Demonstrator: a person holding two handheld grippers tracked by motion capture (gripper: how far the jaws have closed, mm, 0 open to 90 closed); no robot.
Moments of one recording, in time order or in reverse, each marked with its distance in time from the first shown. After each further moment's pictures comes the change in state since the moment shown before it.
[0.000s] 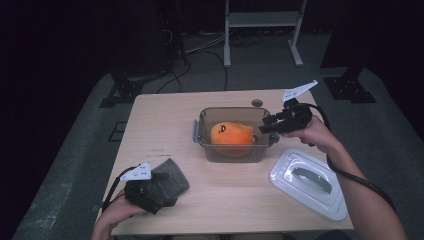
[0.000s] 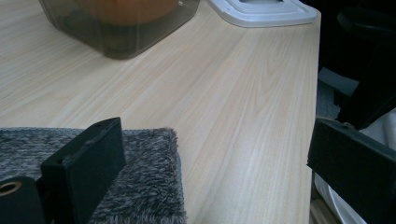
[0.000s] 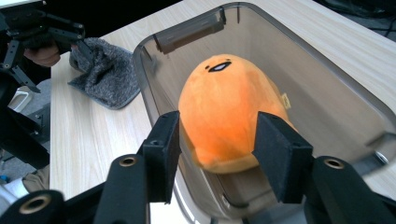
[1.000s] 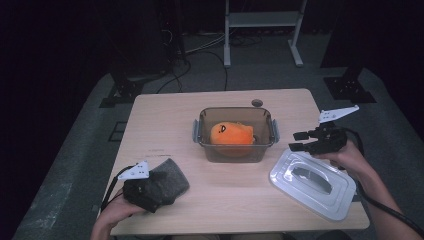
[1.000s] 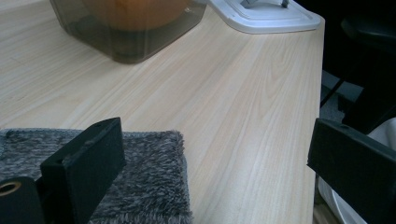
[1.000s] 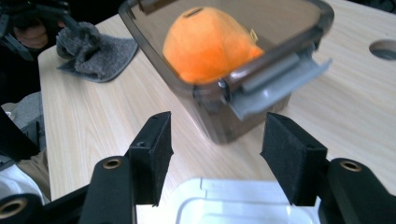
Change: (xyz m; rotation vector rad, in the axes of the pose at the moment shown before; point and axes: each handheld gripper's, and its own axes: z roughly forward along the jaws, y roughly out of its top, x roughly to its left) left arm 0.002 0.001 -0.005 -0.017 0.021 -0.007; right arm 0.005 -0.089 -0.054 -0.066 -0.081 0.093
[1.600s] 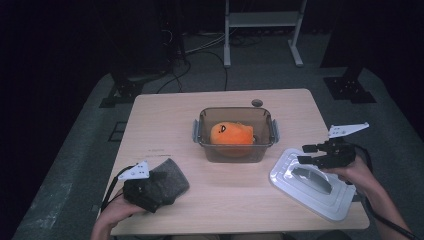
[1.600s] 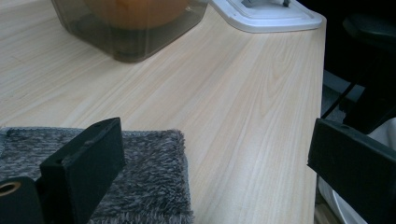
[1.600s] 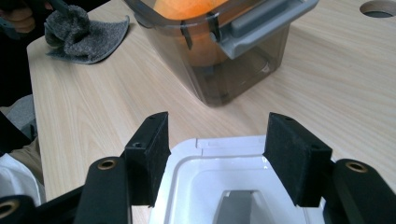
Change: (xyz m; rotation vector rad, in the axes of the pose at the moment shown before) left arm 0.000 0.000 0.001 0.000 0.002 -0.002; right arm -0.002 -0.050 -0.008 -0.011 -0.030 0.041
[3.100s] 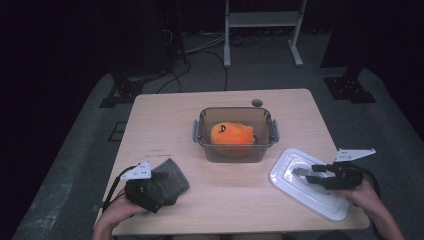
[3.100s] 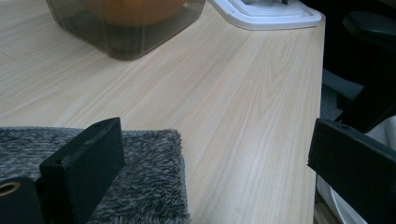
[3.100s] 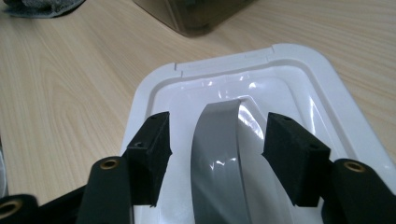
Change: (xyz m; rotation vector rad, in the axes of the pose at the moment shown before) left arm 0.000 0.000 0.004 0.012 -0.010 -0.002; right arm -0.002 -0.075 0.000 0.029 -0.077 0.032
